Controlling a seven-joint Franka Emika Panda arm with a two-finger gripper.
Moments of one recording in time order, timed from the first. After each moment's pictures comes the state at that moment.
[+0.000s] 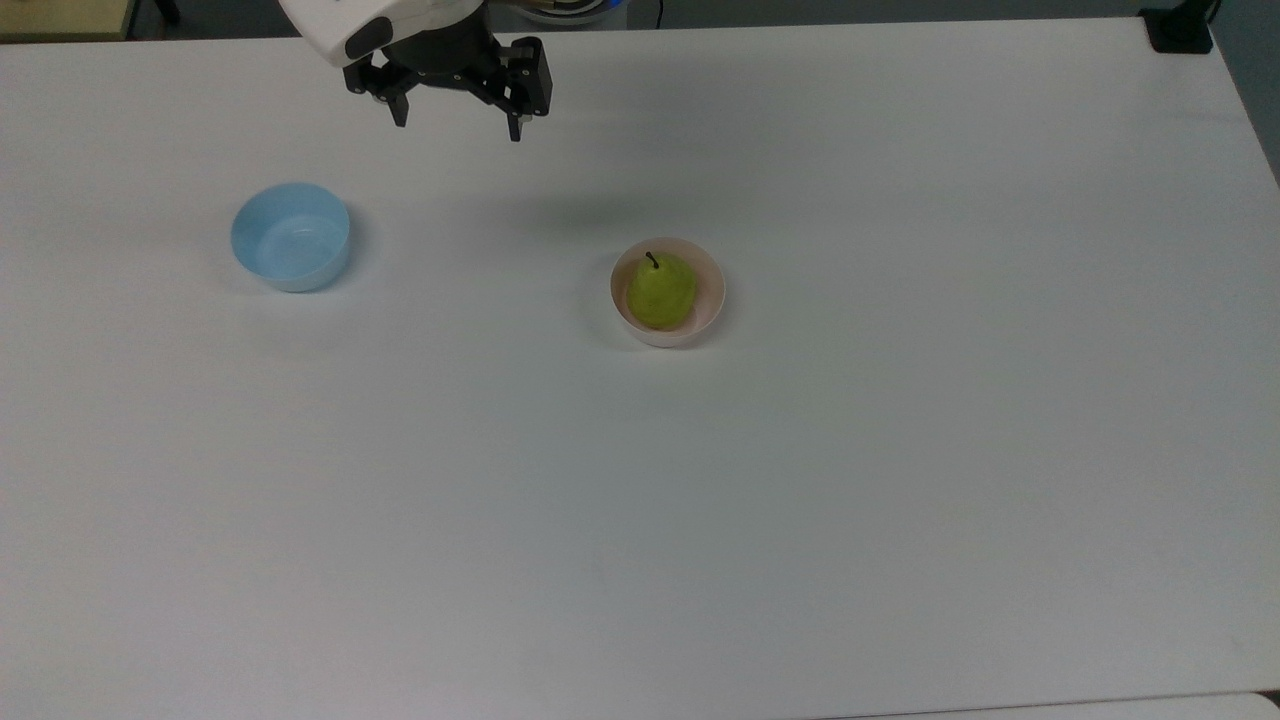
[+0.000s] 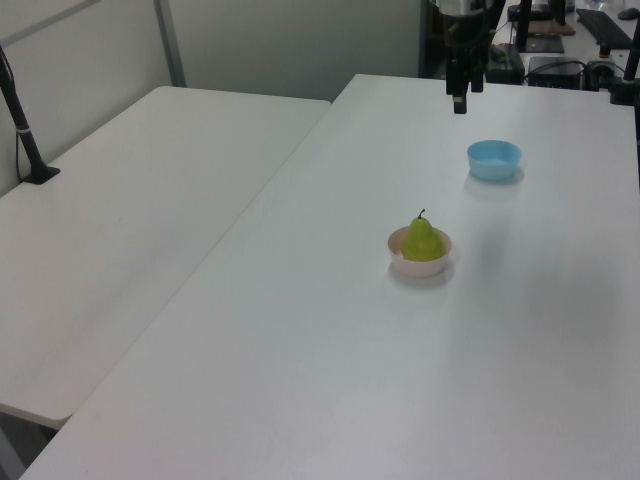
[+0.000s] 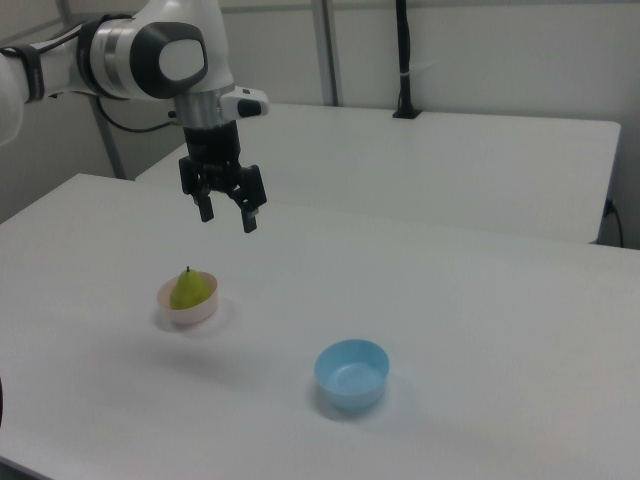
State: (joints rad) arm -0.02 0.14 -0.01 -1.59 -0.05 1.63 0.05
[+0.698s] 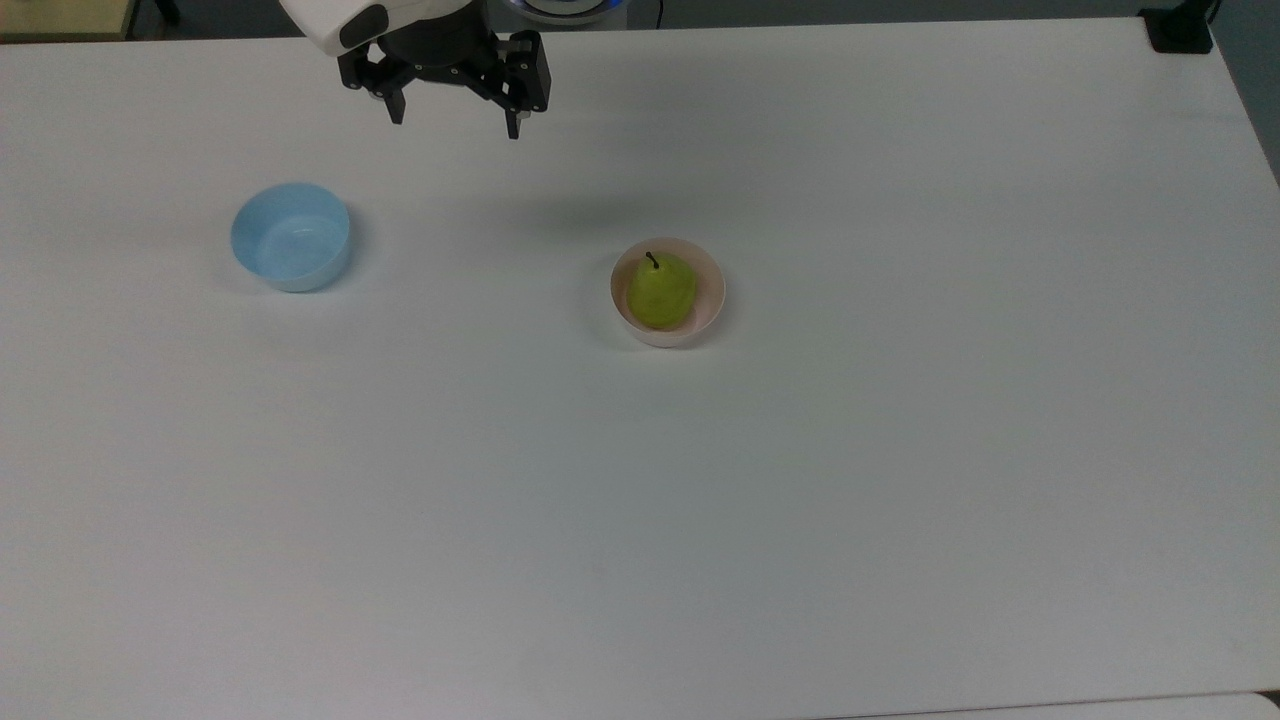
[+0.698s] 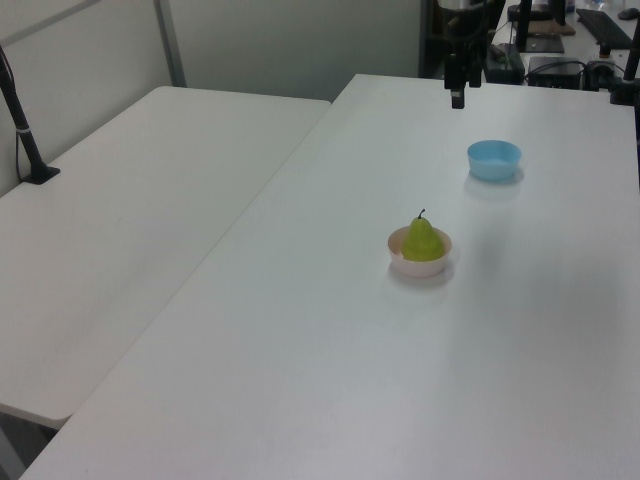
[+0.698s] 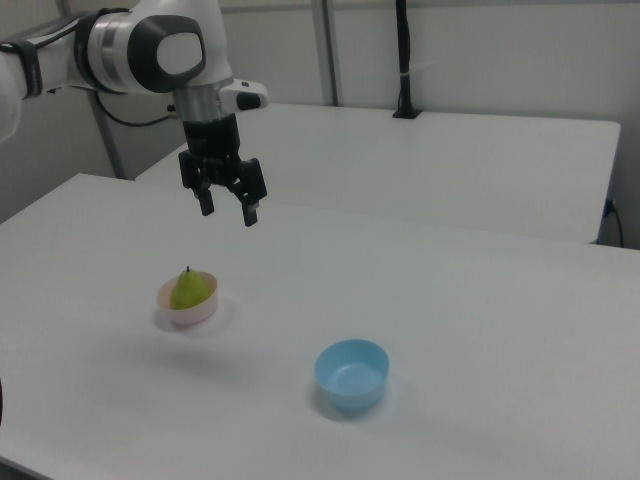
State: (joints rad) arm -0.02 0.14 -0.01 -1.57 -0.05 1.63 0.05
